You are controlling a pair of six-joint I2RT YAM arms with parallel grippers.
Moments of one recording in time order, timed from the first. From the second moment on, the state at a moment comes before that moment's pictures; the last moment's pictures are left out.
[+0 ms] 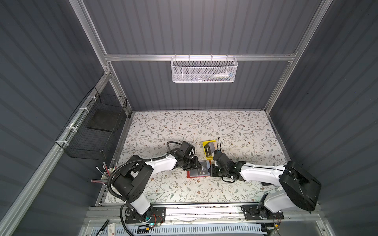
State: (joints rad) left arm -0.71 1.64 0.83 -0.19 0.43 -0.74; right arm 0.85 1.49 0.63 -0.09 -0.06 0.80
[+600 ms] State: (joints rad) left arm -0.71 1.66 0.83 -0.20 0.42 -0.74; right arm 0.86 1.53 0.63 -0.05 -0.05 0.82
